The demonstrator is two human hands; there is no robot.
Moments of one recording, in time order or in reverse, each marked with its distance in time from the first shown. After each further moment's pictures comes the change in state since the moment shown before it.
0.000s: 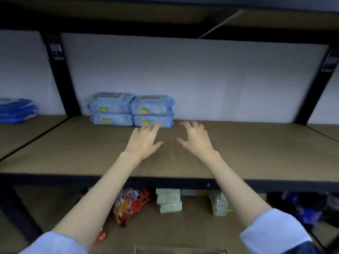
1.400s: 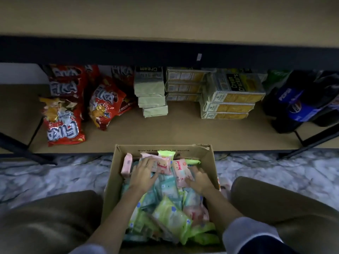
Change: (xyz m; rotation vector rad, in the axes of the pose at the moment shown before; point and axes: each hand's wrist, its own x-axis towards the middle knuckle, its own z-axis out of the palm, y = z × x) left_hand -0.297 0.114 0.302 -0.460 -0.557 -0.253; right_hand -0.336 0.152 0.272 0.256 -0.891 0.554
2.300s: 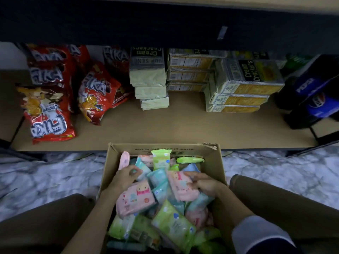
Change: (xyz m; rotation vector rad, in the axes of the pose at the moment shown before) left_hand 0.019 -0.074 0.014 -0.465 -0.256 -0.402; right_hand 0.044 0.026 0.015 0.727 -0.431 0.060
